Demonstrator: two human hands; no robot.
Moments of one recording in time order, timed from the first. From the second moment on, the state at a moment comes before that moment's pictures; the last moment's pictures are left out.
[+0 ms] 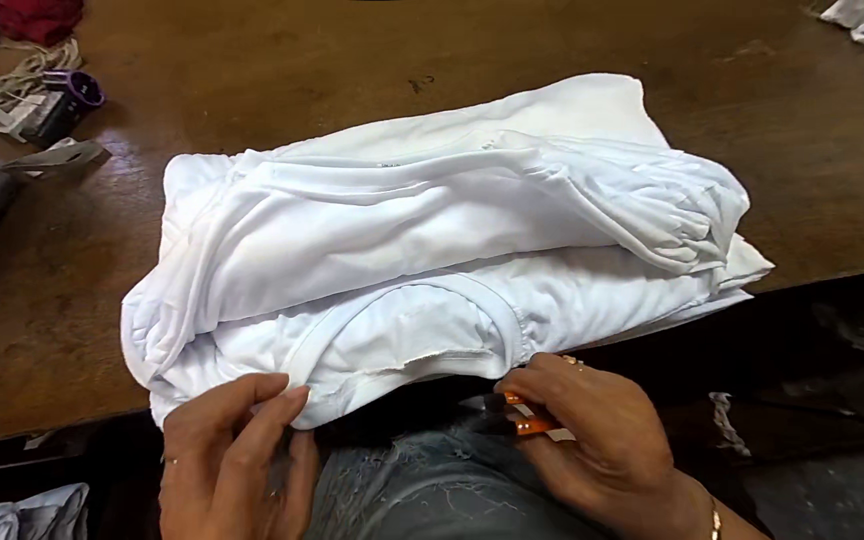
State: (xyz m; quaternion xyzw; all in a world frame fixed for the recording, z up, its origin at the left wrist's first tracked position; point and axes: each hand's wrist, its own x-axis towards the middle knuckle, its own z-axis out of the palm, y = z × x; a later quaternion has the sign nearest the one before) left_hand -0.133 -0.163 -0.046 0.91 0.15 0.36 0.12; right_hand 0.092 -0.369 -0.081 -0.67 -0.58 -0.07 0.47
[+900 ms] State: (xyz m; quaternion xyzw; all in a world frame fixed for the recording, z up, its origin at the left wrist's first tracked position) left_hand -0.127 -0.100 -0.001 0.85 0.07 0.24 0.47; right_hand 0.049 -0.283 -0.031 -0.54 -0.73 -0.10 0.41
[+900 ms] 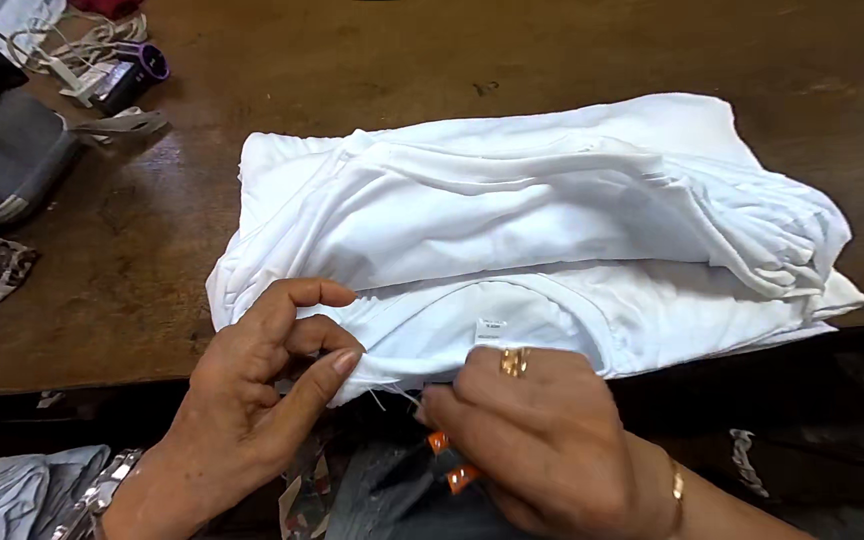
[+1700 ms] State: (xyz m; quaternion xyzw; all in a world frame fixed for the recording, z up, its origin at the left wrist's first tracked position) left_hand -0.128 -0.089 0.011 0.75 0.09 0.13 0.64; right_hand 0.061 -0.283 -0.028 -0.60 -0.70 -0.11 0.37
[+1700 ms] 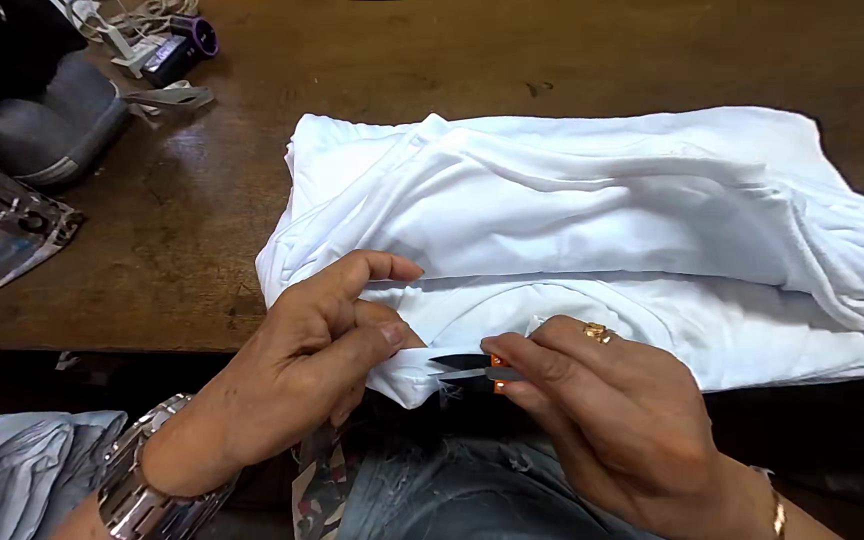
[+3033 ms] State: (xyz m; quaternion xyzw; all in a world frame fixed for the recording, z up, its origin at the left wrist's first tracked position) left_hand -0.130 -0.097 0.003 0.74 0.12 0.15 0.64; right_hand 0.063 -0.293 -0.043 -0.61 -0.69 -0.17 0.35
